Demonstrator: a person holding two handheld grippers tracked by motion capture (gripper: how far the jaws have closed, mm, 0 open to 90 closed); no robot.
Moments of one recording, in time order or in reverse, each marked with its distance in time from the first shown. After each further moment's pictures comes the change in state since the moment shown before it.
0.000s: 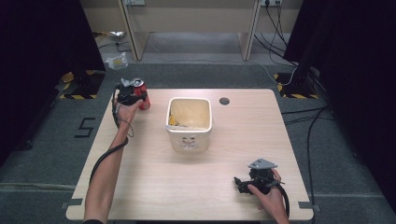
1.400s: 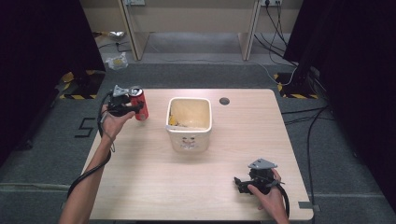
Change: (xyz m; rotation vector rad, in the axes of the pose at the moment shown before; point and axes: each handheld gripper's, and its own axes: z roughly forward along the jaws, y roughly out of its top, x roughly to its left) left arm -0.013 -0.006 -0.091 0.028 -0.178 0.128; right arm 0.000 0.000 0.000 -0.001 -0.001 0.000
